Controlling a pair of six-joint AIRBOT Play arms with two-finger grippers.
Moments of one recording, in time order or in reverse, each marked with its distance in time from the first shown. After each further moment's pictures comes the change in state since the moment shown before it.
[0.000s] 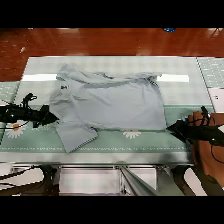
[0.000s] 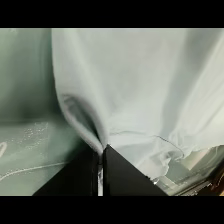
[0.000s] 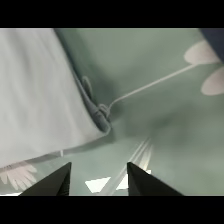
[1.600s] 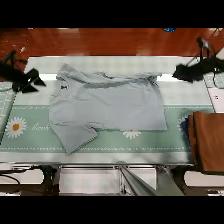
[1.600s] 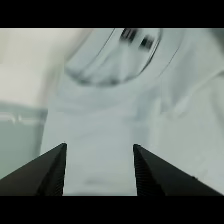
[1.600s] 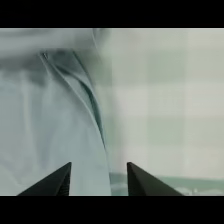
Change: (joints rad) left arm -0.147 -0.110 0.624 0.298 -0.150 -0.372; right arm 0.278 -0.637 1.004 -0.268 0.076 0.003
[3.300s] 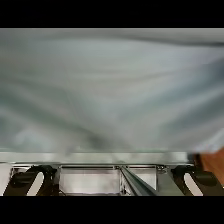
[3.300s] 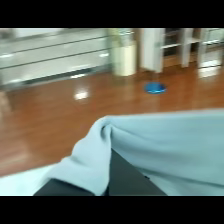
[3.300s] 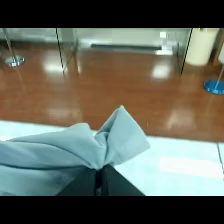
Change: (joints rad) left arm -0.262 0.990 0.333 0.076 0.101 0.213; right arm 0.141 0.875 0.473 -0.159 0.312 0.128
